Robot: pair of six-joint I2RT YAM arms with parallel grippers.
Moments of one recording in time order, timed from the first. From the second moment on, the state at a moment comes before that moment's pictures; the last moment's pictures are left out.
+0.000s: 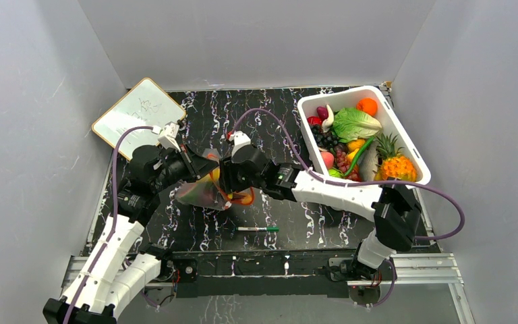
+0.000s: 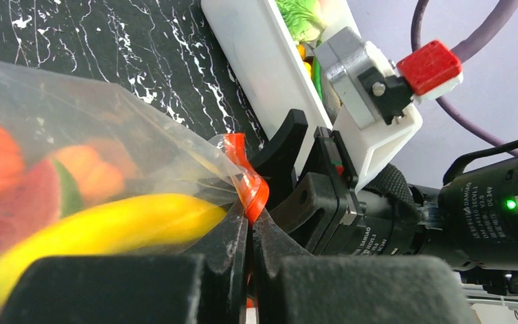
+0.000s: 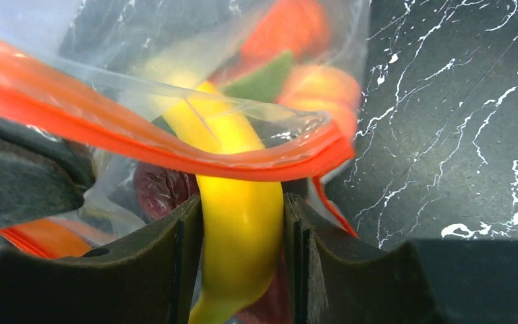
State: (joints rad) left arm -0.31 0.76 0.75 -0.31 0.46 -0.69; right arm 1.06 1.61 1.24 -0.19 0.10 0.57
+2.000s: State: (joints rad) left arm -0.31 0.81 0.81 -0.30 0.48 -0.72; right arm 1.24 1.31 1.00 -0.13 -0.08 -0.20
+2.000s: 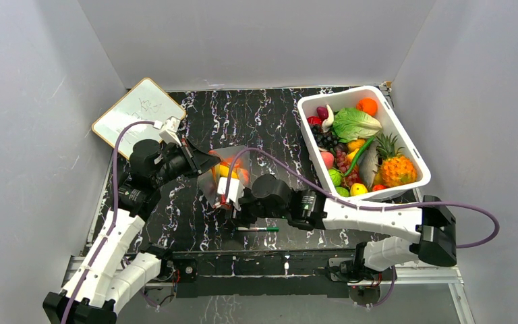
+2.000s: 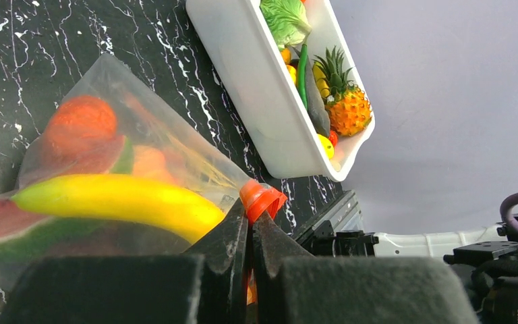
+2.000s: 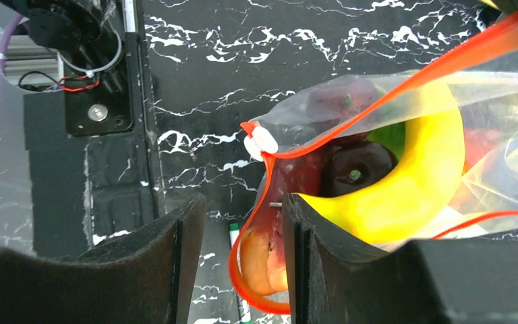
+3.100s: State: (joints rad) left arm -0.31 0.81 0.84 -0.30 0.49 -0.71; right arm 1.28 1.31 0.90 0.13 0.12 -0.25
